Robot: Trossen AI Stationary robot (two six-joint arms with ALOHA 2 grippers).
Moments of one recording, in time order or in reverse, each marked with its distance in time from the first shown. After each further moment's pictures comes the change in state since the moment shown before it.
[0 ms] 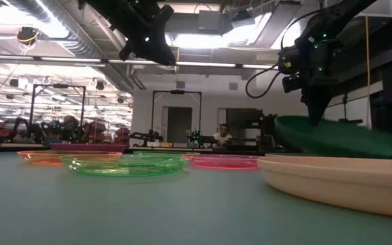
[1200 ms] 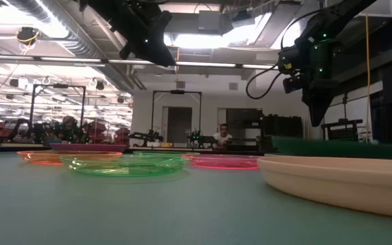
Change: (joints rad) left arm 0.032 0.000 0.000 0.000 -0.007 0.104; right arm 0.000 0.000 0.000 -0.002 0.052 0.000
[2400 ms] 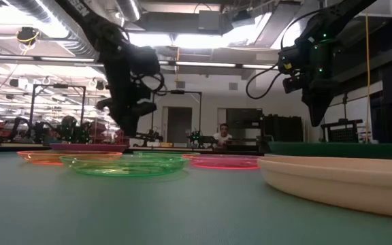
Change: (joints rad) left arm 0.379 0.331 0.000 -0.303 0.102 -0.061; right arm 0.000 0.000 0.000 0.003 0.001 0.000
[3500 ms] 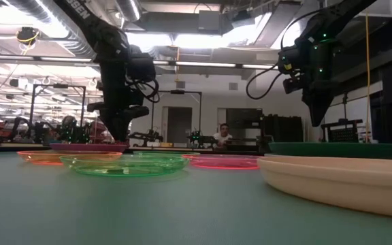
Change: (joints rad) left arm 0.035 0.006 0.000 -0.115 0.056 -0.055; right arm 0.000 0.000 0.000 0.000 0.026 0.000
